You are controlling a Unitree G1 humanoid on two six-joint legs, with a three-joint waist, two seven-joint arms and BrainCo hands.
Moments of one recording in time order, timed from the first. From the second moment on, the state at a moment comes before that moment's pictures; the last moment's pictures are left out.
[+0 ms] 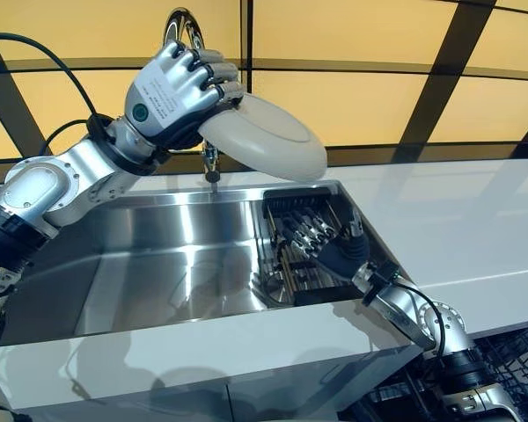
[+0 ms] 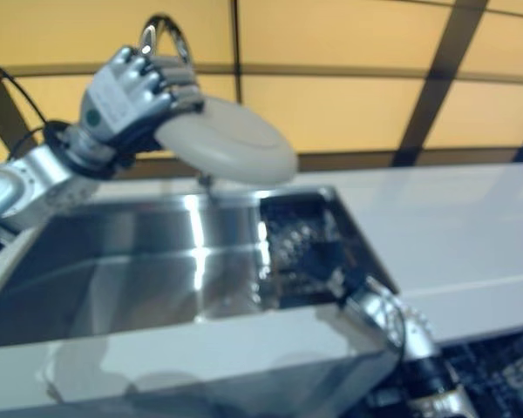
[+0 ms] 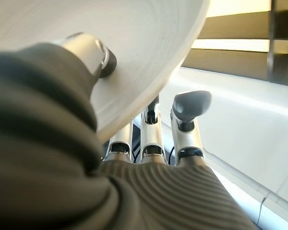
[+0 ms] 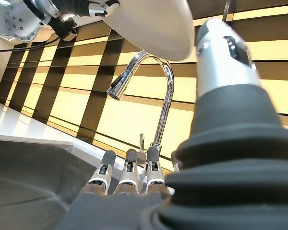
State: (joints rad) left arm -1.09 1.16 -0.81 0.16 0.64 -0.36 0.70; right arm -0.20 -0.45 0.13 0.01 1.88 0.54 0.02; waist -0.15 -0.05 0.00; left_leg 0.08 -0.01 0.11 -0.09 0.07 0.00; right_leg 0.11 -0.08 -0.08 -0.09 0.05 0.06
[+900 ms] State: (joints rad) left arm -1.11 1.14 -0.85 0.22 0.64 -0.42 0.71; right arm -0.26 -0.49 0.06 -0.05 1.90 0.48 0.05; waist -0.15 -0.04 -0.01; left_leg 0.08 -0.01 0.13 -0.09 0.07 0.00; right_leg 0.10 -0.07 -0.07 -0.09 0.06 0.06
